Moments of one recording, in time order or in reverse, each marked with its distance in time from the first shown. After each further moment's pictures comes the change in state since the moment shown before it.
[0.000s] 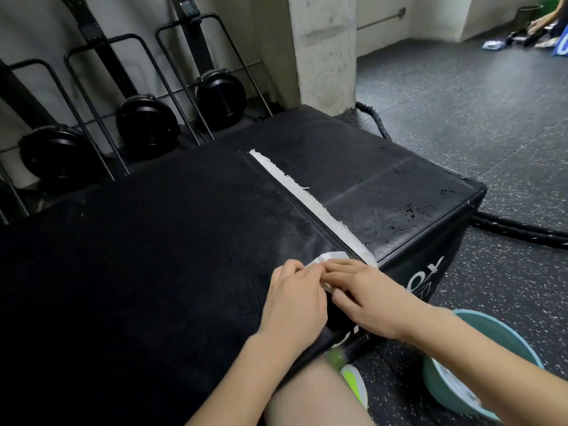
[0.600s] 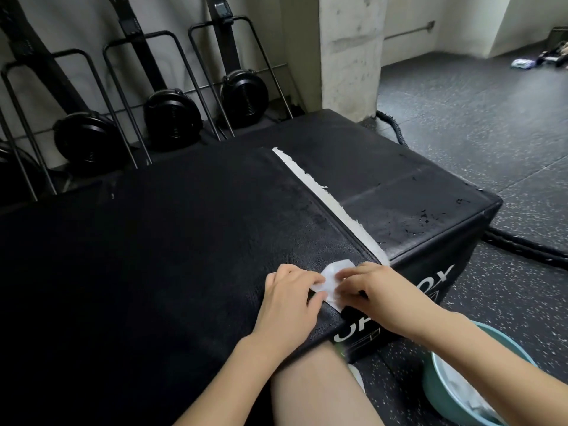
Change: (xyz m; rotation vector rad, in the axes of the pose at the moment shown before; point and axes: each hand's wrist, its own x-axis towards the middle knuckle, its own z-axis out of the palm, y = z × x) left_hand -0.037 -0.029 0.003 -0.085 0.068 -0.038; right_hand -0.012 -0.005 0.004 -0.113 0.009 0.001
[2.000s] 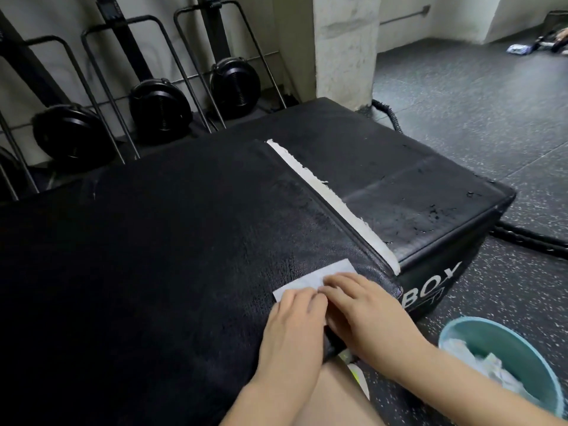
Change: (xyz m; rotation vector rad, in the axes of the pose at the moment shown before) left_hand -0.019 -0.002 0.013 0.174 0.012 0.096; right_hand 0.005 -0.024 0.044 -0.191 0.243 -0.057
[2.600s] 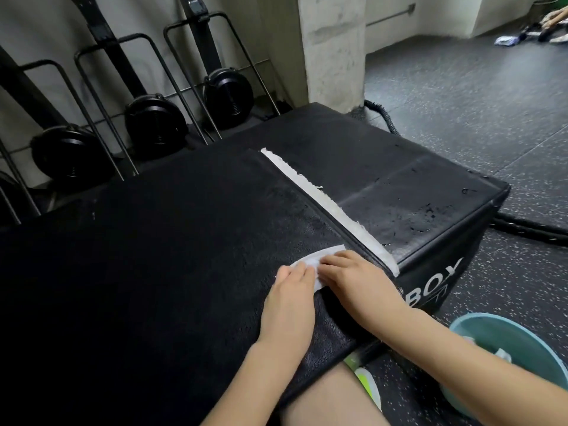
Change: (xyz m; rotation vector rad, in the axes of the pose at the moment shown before) left_hand 0.052 -0.011 -0.004 0.032 -0.108 -0.124; right_hand 0.043 0.033 0.022 -0.022 -0.065 0.129
